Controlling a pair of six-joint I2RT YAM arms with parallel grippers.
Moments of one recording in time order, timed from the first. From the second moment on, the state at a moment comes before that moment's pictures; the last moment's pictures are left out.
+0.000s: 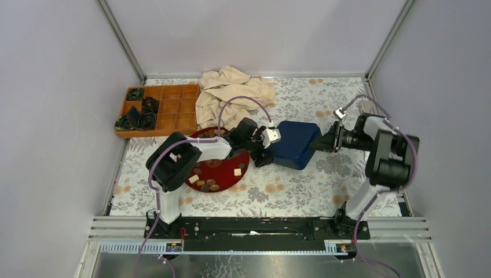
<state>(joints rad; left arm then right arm) -0.70 1.90 1.03 0.16 0.49 0.35 -0.27 1.86 1.08 -1.49 -1.50 -1.04</state>
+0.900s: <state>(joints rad) -0.73 1.74 0.90 0.28 0.48 0.31 -0.32 1.08 1.21 -0.69 -0.93 -0.42</state>
